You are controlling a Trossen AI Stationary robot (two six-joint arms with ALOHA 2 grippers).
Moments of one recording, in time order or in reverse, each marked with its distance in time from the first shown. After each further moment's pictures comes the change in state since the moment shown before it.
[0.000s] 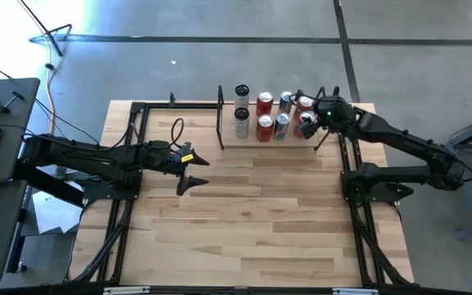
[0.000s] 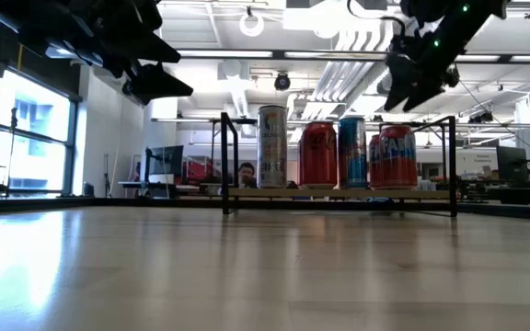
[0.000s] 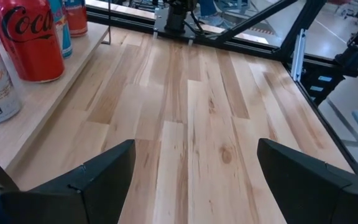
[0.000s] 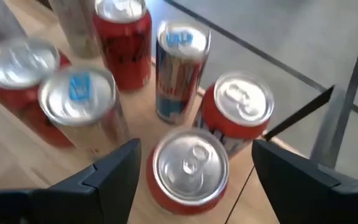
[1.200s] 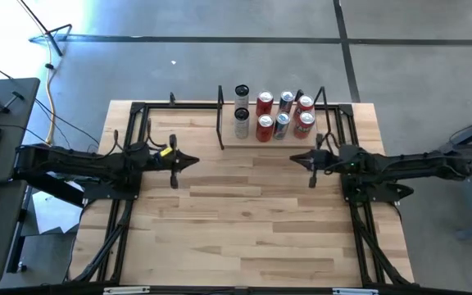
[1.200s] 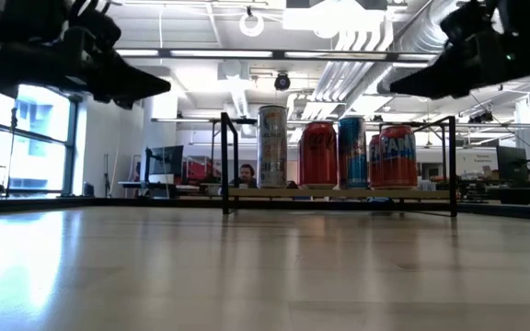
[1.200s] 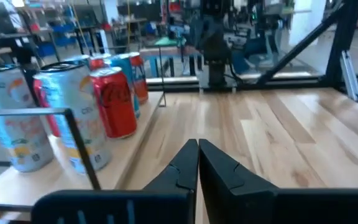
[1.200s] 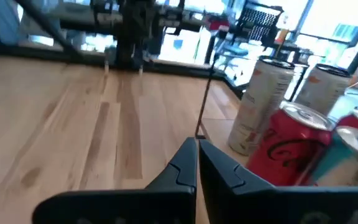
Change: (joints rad) left arm 0.094 -0.166 -0.337 0.468 -0.084 0.264; right arm 0.513 -0.370 -0.636 0.857 -0.205 -0.342
